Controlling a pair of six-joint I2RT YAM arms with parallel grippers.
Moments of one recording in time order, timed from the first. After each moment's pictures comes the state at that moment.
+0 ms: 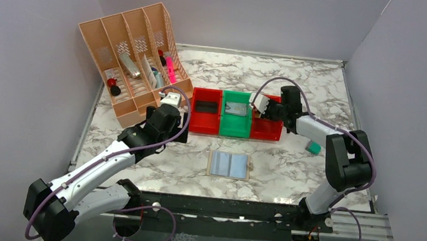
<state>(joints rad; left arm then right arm) -0.64 0.94 0.72 -0.51 -0.38 -0.36 0.27 1.68 0.92 0.05 -0.32 -1.07</state>
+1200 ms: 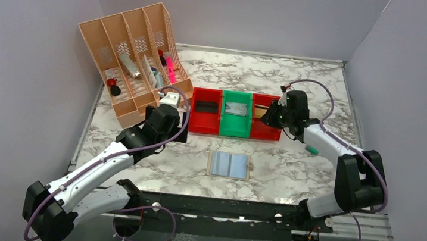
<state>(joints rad) -0.64 0.93 0.72 -0.51 -0.38 -0.36 0.28 1.46 0.82 -0.04 -0.21 0.35</state>
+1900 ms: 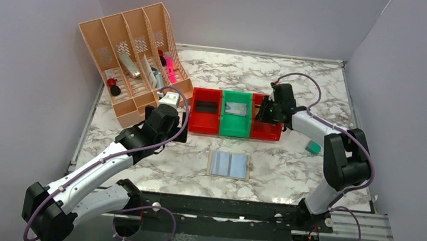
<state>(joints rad) -0.64 0.92 0.72 -0.51 -0.38 -0.36 0.34 1.70 1.01 -0.16 -0.06 0.34</state>
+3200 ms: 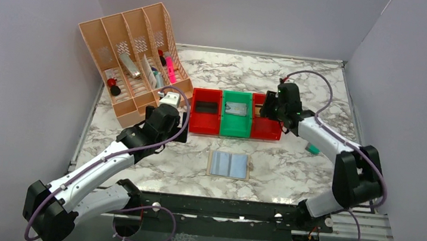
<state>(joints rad) -0.64 0.93 0.72 -0.51 -0.38 -0.36 0.36 1.60 0.98 -0.14 0.12 0.37</state>
